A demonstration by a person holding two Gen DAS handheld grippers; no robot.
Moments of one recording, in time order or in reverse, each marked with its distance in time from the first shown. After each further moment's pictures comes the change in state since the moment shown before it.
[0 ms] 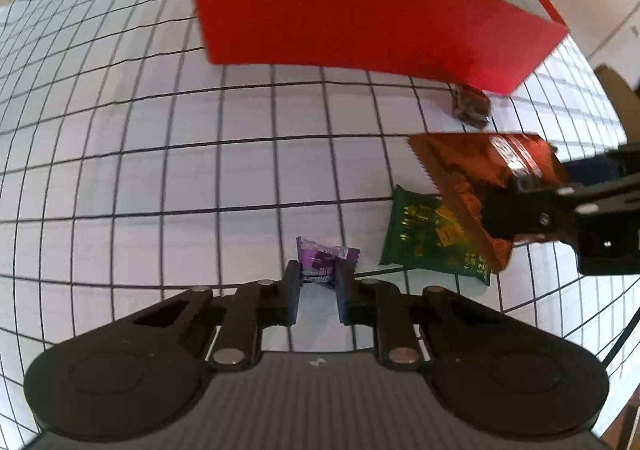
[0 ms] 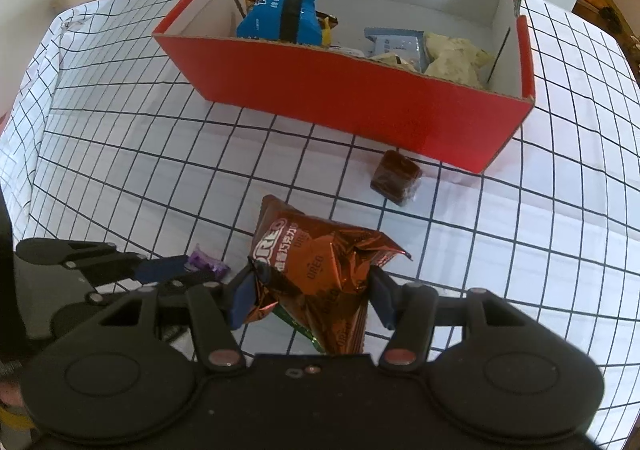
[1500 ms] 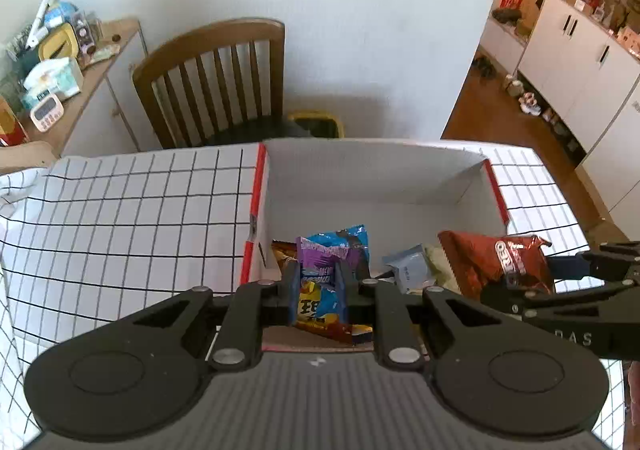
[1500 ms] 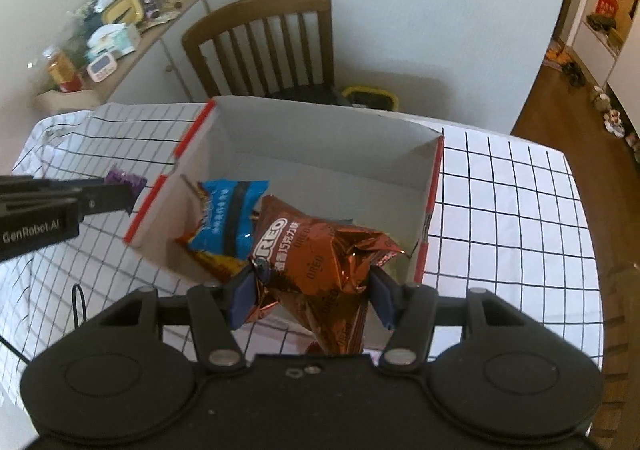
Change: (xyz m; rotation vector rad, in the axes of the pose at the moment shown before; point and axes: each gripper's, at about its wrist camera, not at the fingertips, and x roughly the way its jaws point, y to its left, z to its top) left arm -0.100 -0.018 0.175 0.024 -0.294 0.075; right arm -0.059 -0.042 0.112 0.039 -0.226 -0.075
